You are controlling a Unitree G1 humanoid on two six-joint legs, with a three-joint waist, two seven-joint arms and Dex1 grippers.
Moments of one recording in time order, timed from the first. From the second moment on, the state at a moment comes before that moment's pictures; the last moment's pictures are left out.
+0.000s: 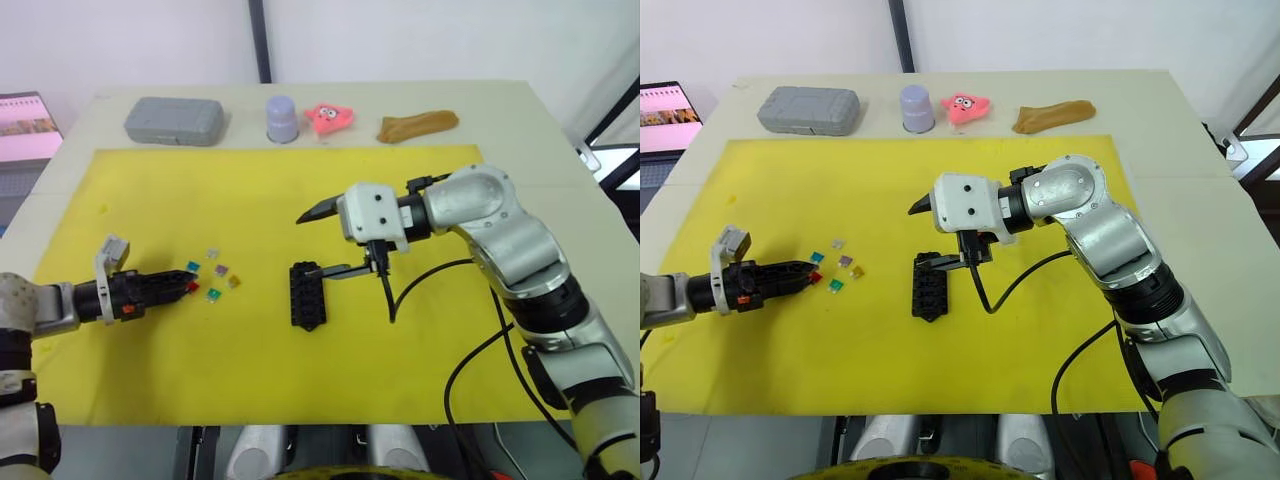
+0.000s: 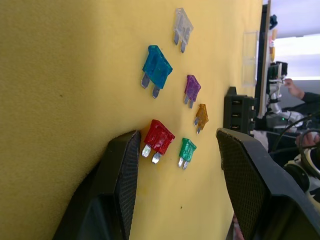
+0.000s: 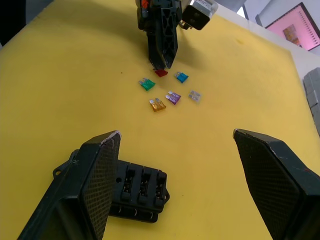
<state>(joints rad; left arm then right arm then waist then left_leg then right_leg) -0.44 0.88 0.26 0.46 -0.79 1.45 -1.06 -0.83 -0.61 0.35 -0.28 0.22 0.43 1.21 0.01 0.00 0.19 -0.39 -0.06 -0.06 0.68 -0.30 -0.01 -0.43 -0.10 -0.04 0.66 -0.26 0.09</state>
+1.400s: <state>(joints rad) -0.35 0.90 0.22 0.41 -0.75 1.35 -1.11 -0.83 -0.61 0.35 -0.27 0.22 0.41 1.22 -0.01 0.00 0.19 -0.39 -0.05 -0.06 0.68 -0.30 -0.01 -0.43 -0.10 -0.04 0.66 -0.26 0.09</state>
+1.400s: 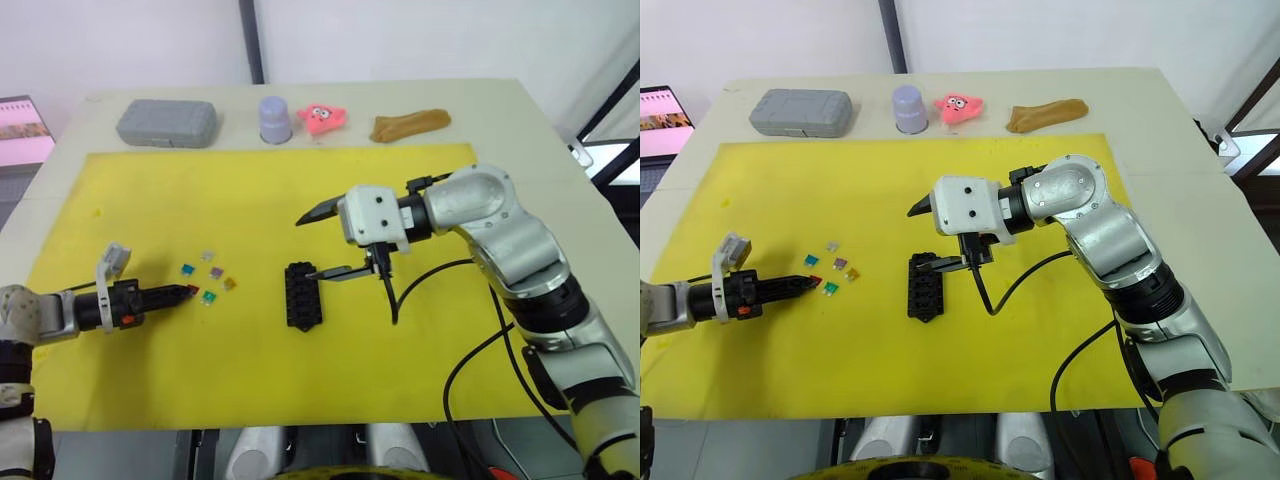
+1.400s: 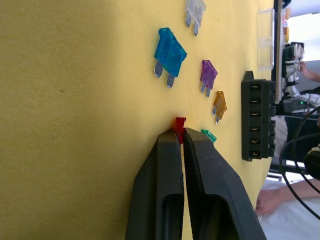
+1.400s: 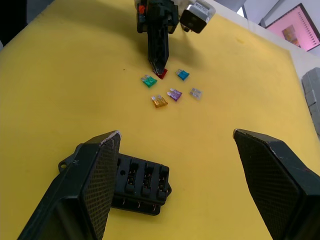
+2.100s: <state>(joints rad) -0.32 0.86 0.57 -0.14 -1.03 1.38 -0.99 -0.76 -0.59 0.14 -0.32 0.51 0.72 1.13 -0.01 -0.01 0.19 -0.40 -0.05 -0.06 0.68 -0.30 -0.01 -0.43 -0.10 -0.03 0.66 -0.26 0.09</state>
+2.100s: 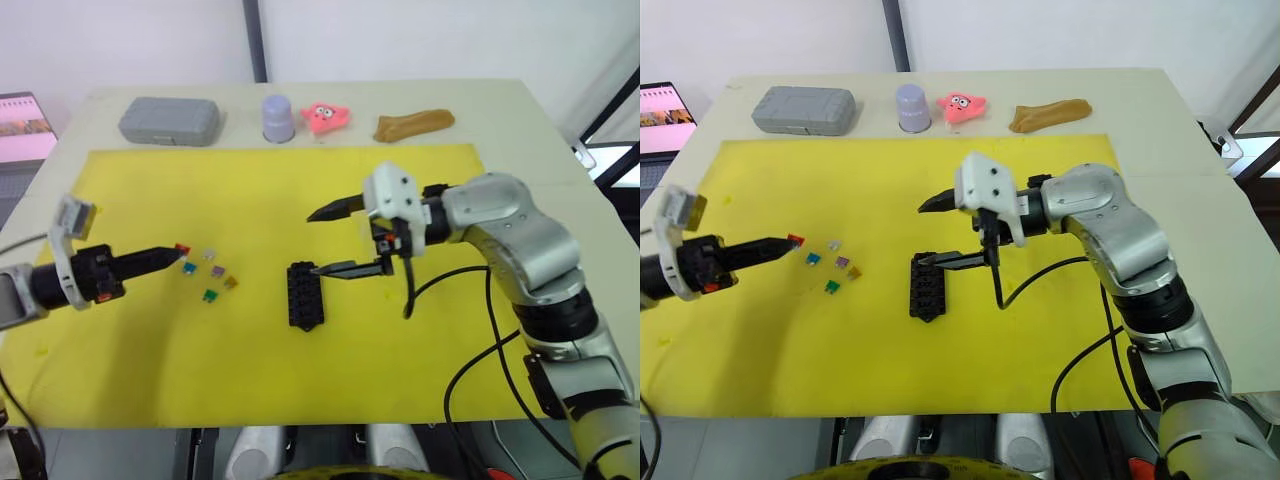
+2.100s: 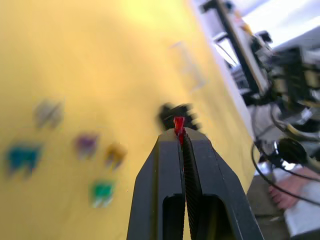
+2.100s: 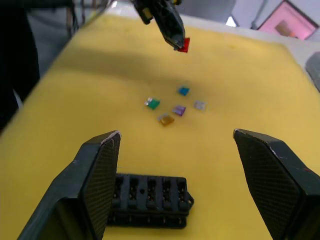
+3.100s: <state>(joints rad) -0.67 0.76 0.16 -0.25 -1.05 1.02 -1.13 -0.80 -0.51 -0.11 -0.38 1.19 1.24 0.67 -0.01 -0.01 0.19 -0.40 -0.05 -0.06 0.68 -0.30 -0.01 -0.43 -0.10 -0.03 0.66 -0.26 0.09</state>
